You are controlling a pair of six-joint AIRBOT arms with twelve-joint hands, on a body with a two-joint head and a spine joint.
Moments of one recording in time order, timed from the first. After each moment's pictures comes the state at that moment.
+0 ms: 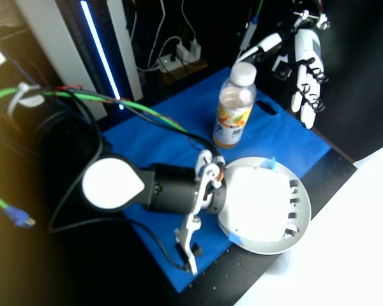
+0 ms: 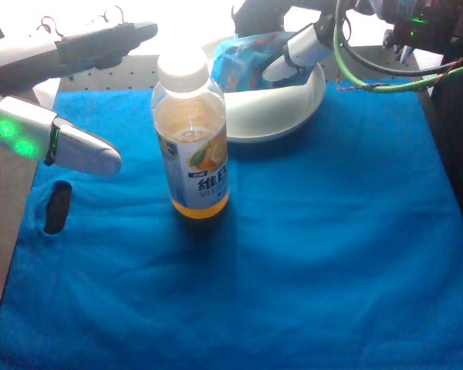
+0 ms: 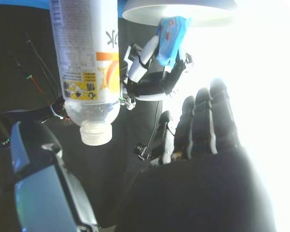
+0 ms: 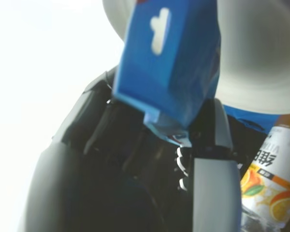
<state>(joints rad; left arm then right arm) 0.73 -0.97 1.43 0.55 -0.79 -0.02 -0.39 -1.70 2.22 -1.08 0.59 0.47</state>
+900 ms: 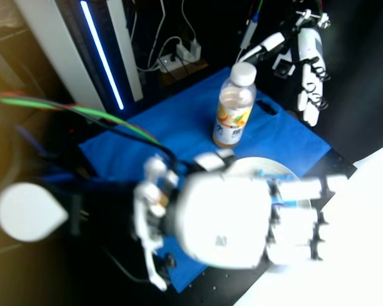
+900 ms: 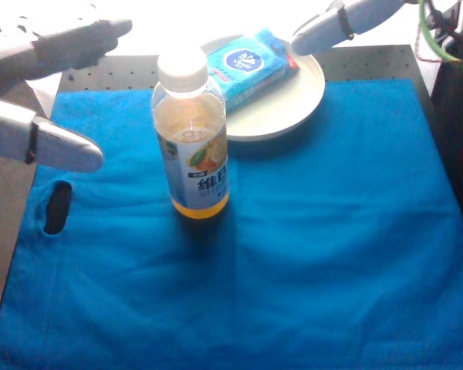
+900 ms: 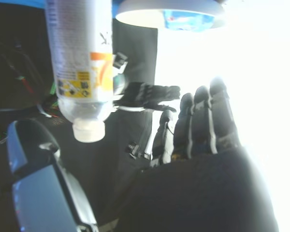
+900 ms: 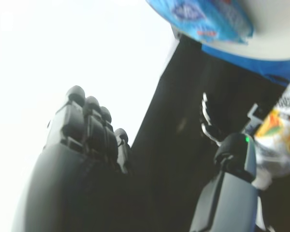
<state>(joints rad) 0.81 -0.92 1.40 0.39 -0.82 0.06 -0.39 -1.40 1.91 -0.77 0.75 0.34</state>
